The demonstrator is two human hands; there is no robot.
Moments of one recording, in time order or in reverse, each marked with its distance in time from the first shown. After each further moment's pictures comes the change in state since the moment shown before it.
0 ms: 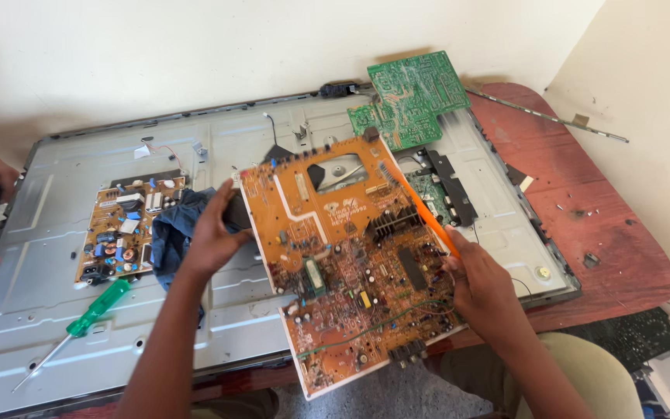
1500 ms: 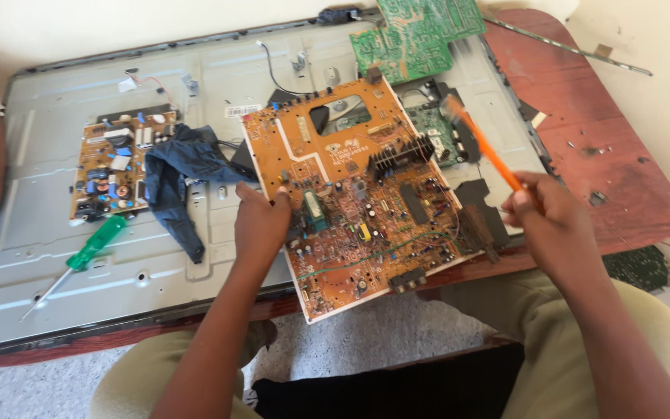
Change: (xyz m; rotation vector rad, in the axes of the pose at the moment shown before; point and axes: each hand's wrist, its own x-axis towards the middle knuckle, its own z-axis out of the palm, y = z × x) left_hand -0.079 0.084 0.079 0.280 0.183 -0.513; right_hand -0.009 0.015 -0.059 0.316 -0.077 0.571
